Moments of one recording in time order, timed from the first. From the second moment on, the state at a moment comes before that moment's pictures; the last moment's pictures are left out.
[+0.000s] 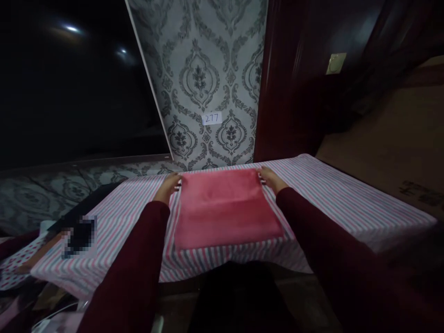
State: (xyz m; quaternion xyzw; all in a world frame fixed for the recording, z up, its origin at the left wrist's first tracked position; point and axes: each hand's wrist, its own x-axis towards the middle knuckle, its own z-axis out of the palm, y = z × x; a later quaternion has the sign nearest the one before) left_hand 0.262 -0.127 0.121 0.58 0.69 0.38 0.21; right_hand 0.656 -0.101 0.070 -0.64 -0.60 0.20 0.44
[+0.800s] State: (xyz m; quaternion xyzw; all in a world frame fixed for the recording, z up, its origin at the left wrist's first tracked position) left_hand 0.387 -0.093 0.010 0.78 0.63 0.05 -0.02; right_hand 0.550 -0.089 -0.008 -0.63 -0.76 -0.02 0.15
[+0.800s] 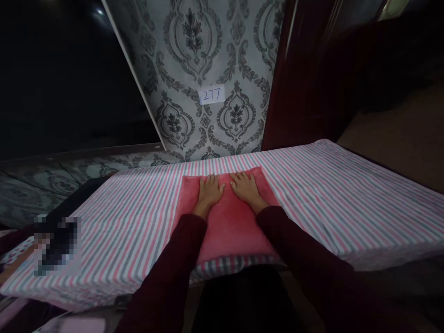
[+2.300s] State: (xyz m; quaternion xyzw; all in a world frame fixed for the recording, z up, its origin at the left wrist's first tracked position) left_hand 0.378 -0.128 0.013 0.74 0.67 0.07 -0.05; right_hand 0.522 -0.117 -0.001 -0.59 -0.80 0.00 0.11
